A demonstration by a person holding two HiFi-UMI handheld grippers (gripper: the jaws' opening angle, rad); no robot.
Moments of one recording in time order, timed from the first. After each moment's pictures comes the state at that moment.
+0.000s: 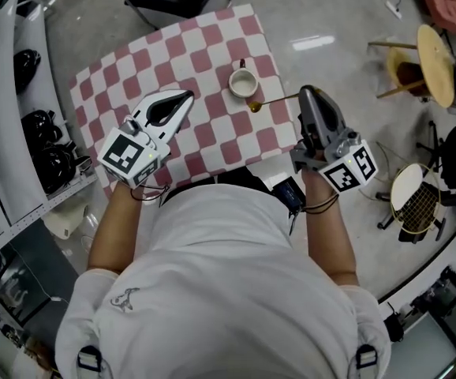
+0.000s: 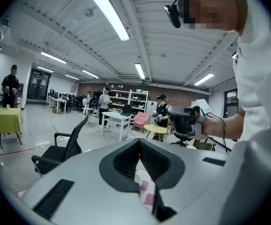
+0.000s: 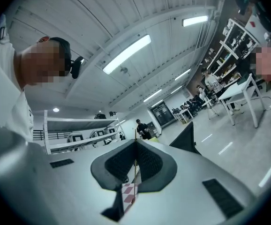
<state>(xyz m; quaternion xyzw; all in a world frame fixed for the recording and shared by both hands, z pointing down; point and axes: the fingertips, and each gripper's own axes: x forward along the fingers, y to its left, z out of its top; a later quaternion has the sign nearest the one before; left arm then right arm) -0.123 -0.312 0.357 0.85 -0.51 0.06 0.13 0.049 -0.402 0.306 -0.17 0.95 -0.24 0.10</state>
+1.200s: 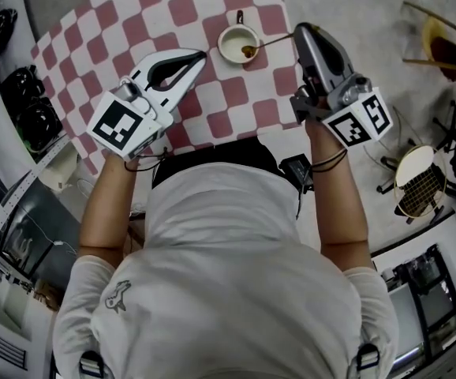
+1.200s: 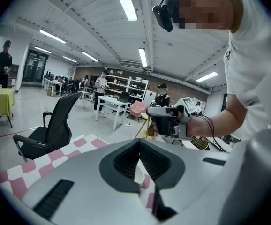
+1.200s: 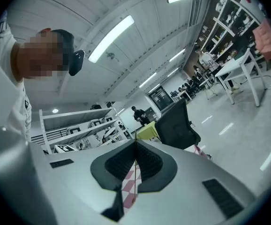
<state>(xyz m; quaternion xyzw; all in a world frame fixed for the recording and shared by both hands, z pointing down) -0.092 -0.392 0.483 0.85 -0.48 0.09 0.21 0.002 -0.501 0.457 -0.13 0.94 -0.31 0.04</state>
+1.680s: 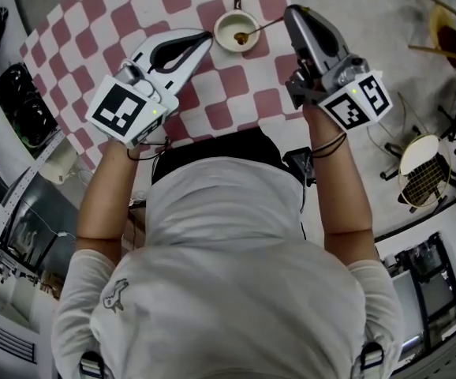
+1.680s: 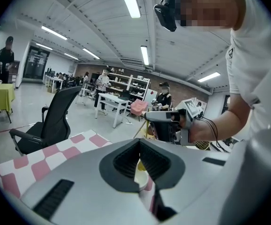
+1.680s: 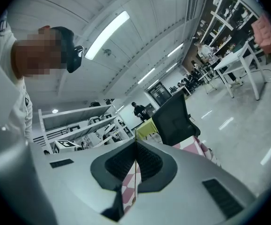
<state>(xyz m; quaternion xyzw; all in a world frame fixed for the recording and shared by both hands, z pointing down) -0.084 -0.413 0.509 0.85 -0.48 0.09 0.22 -0.010 -0.503 0.496 -0.12 0.94 -0.32 0.02</state>
